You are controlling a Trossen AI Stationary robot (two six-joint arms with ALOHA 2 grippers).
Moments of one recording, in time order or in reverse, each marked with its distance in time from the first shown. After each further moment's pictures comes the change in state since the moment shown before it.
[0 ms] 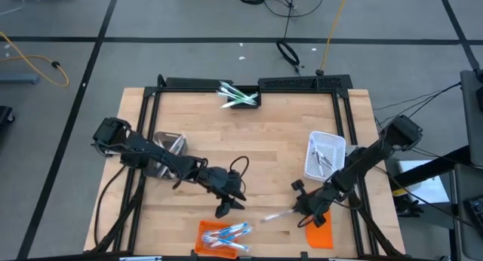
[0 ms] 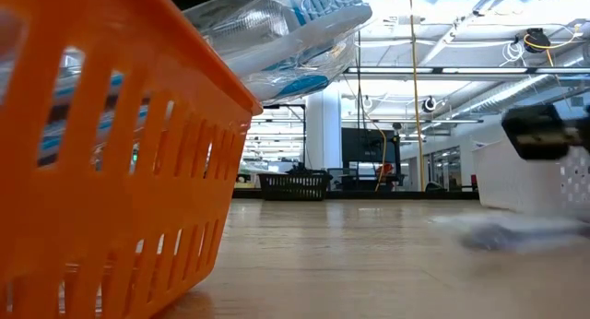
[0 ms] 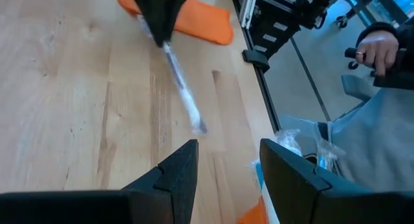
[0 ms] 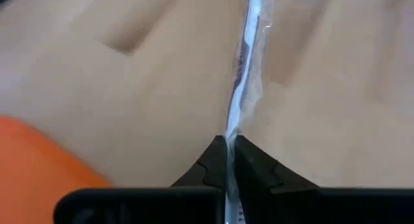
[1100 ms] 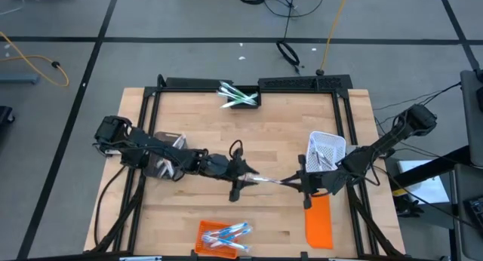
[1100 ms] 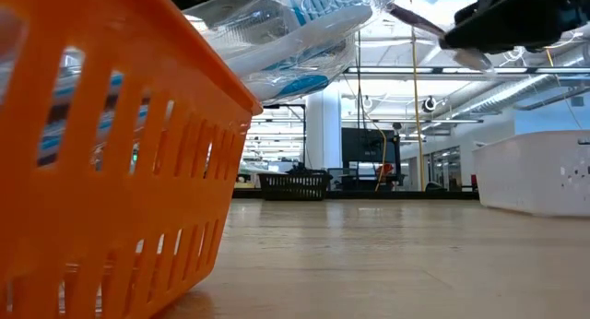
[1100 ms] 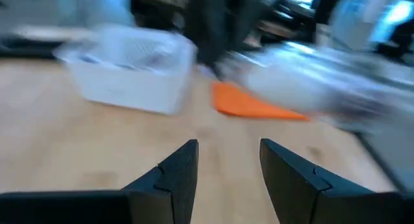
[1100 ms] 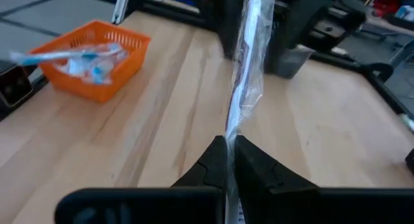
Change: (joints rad) left arm 0.083 0.000 0.000 0.190 -0.262 0.343; right arm -0.113 -0.364 0.003 0.095 0.396 -0.136
